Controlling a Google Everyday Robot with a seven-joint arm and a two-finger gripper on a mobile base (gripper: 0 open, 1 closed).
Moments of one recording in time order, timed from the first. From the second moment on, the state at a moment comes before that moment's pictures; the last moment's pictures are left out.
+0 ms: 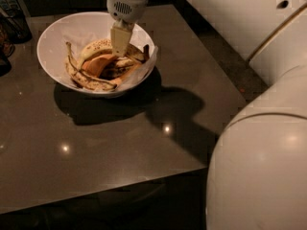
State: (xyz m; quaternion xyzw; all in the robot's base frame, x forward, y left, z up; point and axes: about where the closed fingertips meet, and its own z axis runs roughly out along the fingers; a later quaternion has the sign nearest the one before) arm 0.630 0.064 0.952 -0.63 0.76 0.02 0.17
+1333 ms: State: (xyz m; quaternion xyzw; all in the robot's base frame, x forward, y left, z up) arm 0.568 0.014 0.993 -0.60 0.76 0.09 0.23
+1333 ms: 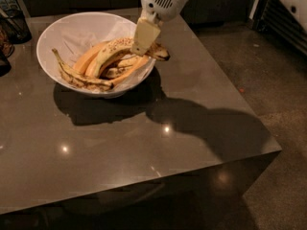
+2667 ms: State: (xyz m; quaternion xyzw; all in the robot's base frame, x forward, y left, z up) arm 0.459 -0.081 0.985 -0.48 0.82 0.11 0.29
